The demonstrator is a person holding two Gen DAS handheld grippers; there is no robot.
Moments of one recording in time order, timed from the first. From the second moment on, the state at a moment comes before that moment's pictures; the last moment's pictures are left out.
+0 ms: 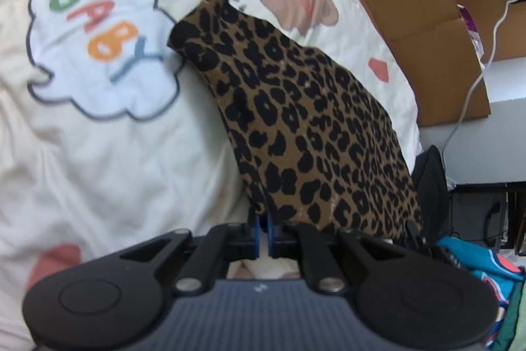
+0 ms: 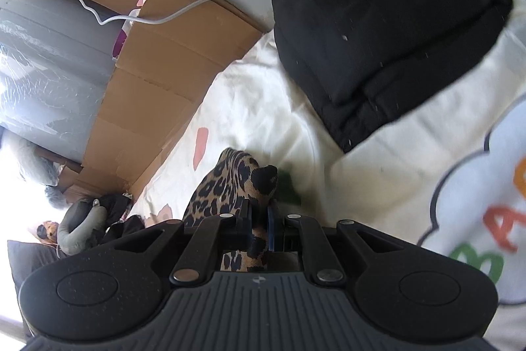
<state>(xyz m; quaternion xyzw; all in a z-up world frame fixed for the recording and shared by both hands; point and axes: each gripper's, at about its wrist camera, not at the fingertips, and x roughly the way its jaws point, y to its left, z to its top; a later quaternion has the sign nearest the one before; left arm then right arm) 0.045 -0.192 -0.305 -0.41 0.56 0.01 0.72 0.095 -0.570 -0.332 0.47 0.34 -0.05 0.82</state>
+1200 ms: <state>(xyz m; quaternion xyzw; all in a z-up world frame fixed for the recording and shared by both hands) 0.138 -0.246 -0.250 -0.14 0.61 -0.13 0.77 0.026 -0.586 -0.340 0.52 0.32 -0.09 0.79</state>
